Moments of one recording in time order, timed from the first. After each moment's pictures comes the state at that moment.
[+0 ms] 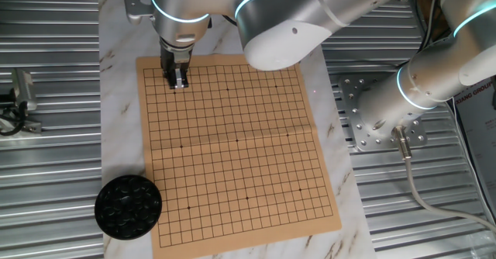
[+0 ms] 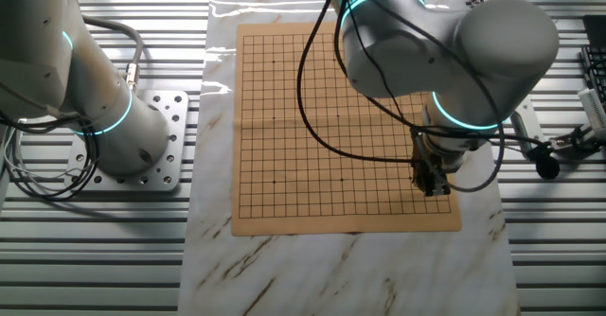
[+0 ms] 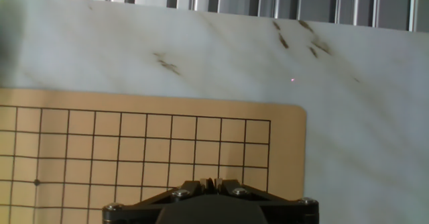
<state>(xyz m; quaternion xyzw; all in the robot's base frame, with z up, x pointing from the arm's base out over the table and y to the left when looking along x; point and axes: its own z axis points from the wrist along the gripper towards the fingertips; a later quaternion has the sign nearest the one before) 0.576 -0.099 0.033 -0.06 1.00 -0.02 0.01</state>
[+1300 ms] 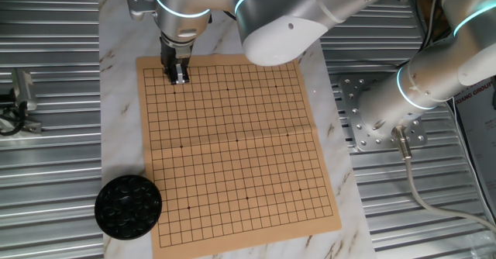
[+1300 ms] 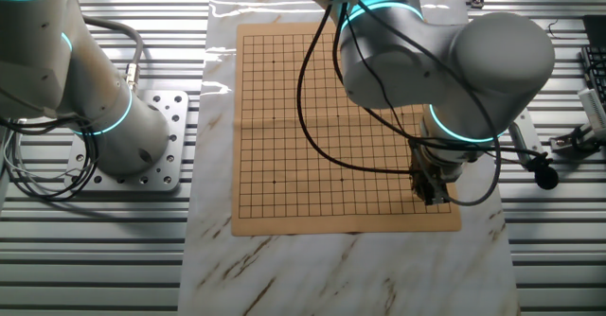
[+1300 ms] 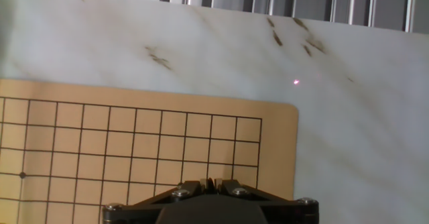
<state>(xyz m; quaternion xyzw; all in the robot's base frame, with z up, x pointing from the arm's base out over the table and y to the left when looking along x) 0.576 -0.111 0.028 -0.07 1.00 -0.02 0.02</state>
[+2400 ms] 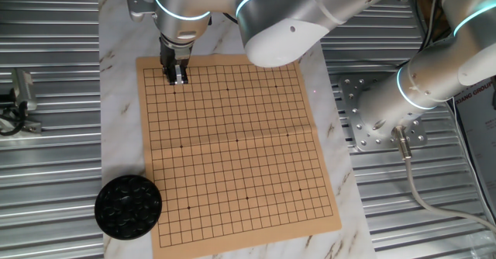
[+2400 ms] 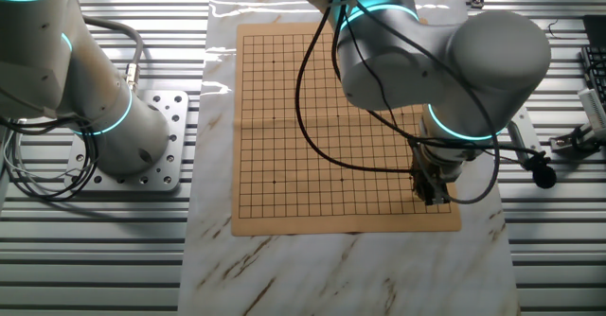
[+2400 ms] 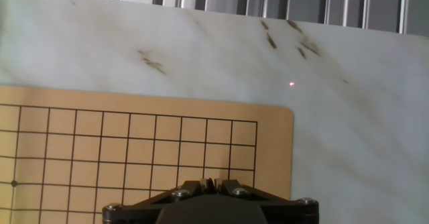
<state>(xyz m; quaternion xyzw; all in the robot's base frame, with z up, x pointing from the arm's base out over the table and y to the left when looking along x) 0.578 -0.110 0.026 -0.05 1.00 -0.03 0.02</state>
